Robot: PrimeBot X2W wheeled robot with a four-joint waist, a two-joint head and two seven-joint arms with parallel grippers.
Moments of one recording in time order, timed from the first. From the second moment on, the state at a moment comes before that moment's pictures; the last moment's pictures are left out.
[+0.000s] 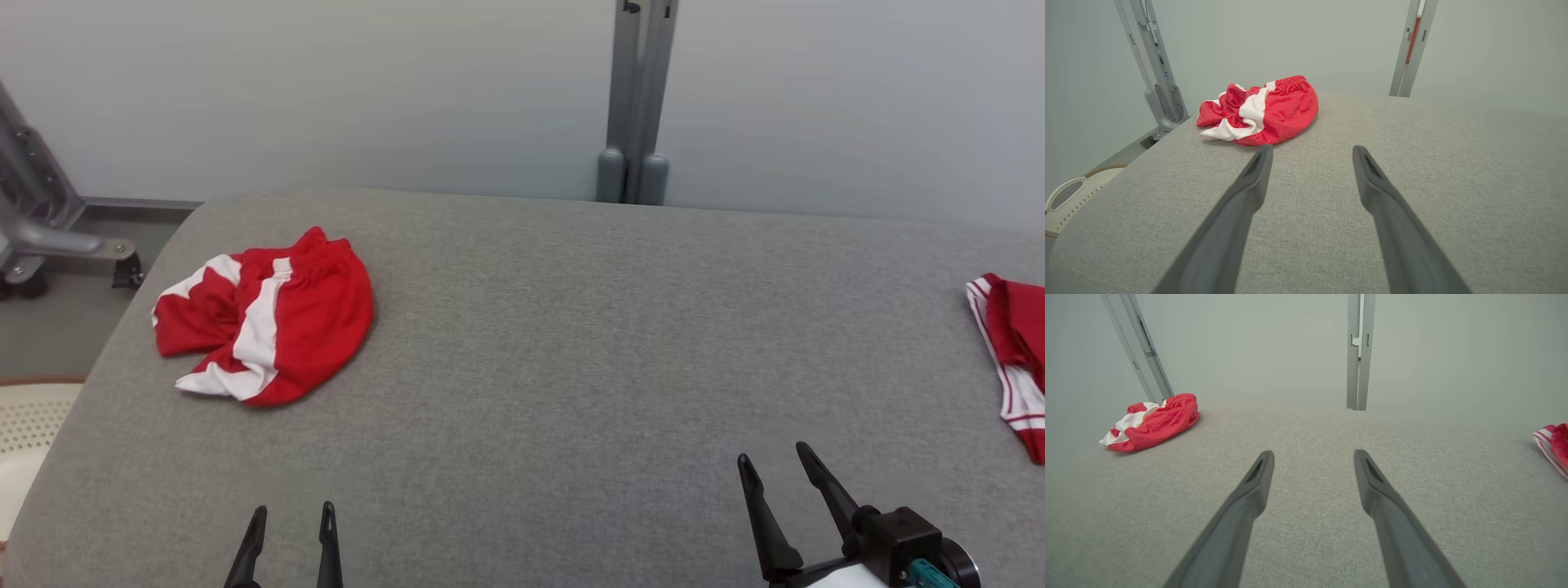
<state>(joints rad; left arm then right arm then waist) 0.23 0.05 -0.09 0.11 -0.13 0.01 -0.26 0.16 -0.08 0.12 0.12 0.14 0.13 -0.26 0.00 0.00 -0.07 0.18</state>
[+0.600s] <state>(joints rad) 0.23 0.05 -0.05 0.09 -0.11 0.00 -0.26 0.15 -0.07 0.13 0.12 0.14 0.13 -0.26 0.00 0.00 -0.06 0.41</state>
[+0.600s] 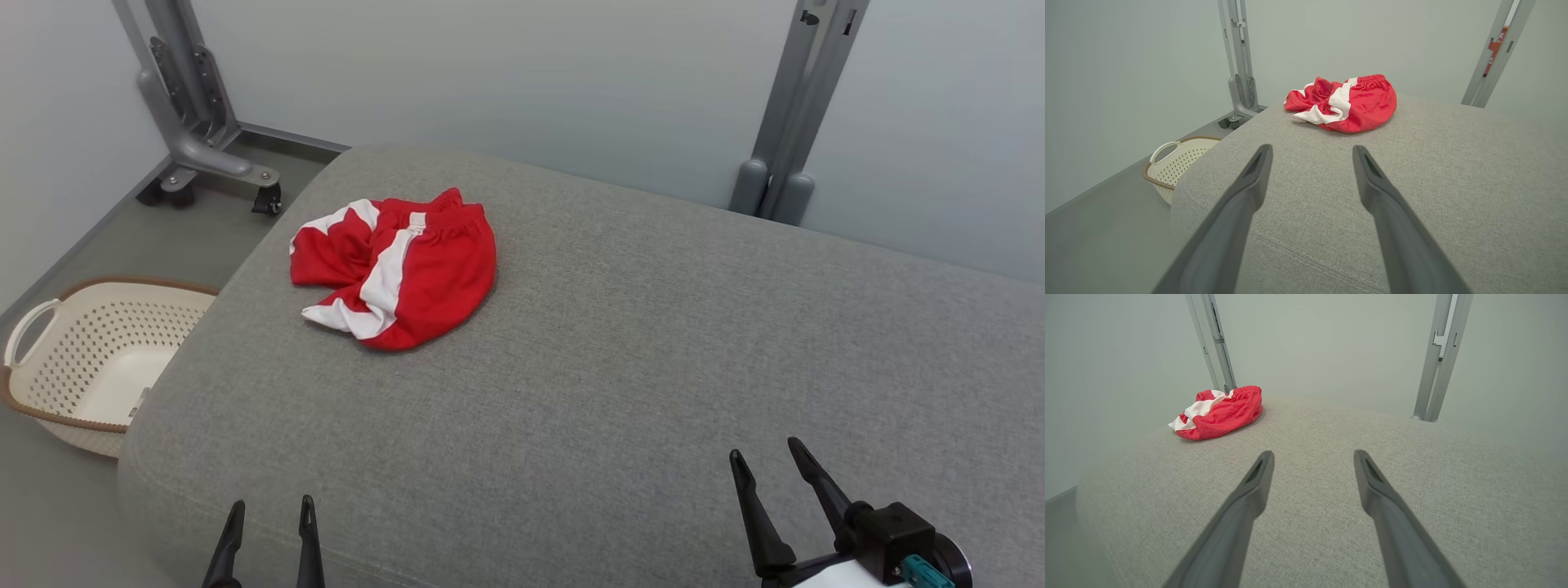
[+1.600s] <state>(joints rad) -0.12 0.05 -0.04 0.04 -0.13 -0.05 -0.26 0.05 -0.21 0.11 0.08 0.11 0.13 -0.26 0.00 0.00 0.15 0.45</state>
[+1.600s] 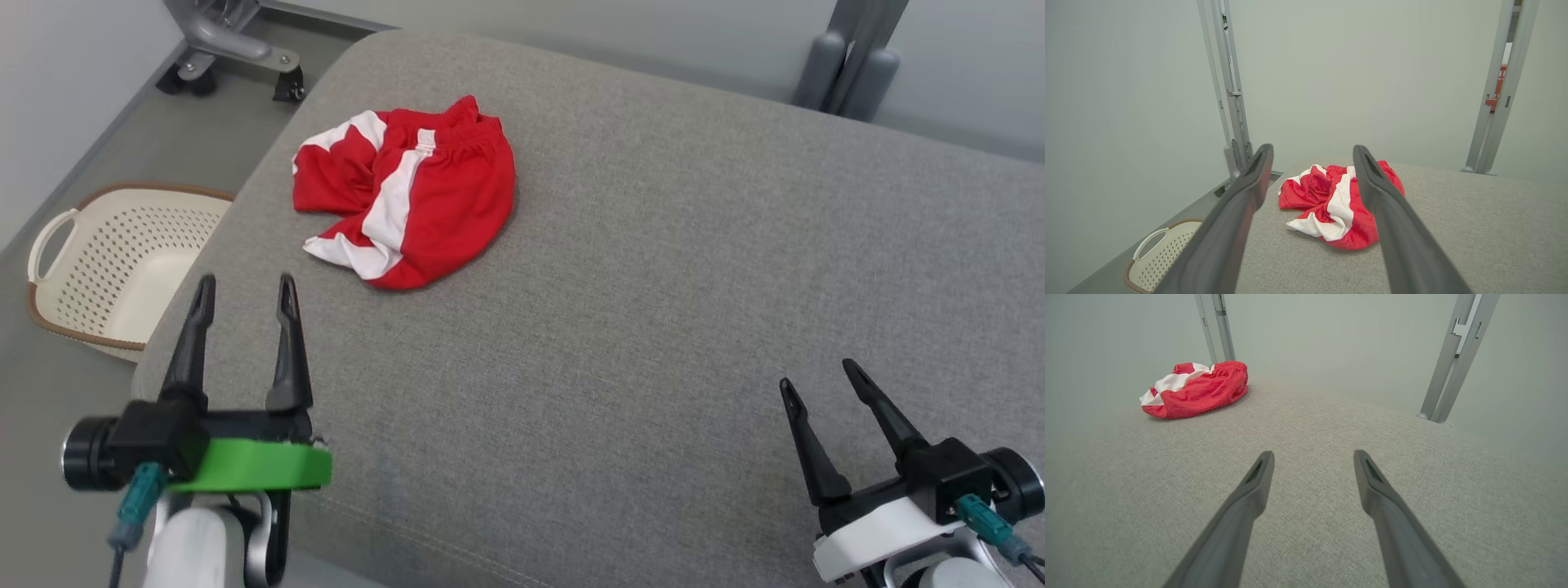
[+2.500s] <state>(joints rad) -0.90 0.30 -0.27 0.86 -0.68 -0.13 0.18 -0.11 -0.30 0.09 0.00 0.09 0.13 -0.27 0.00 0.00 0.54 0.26</state>
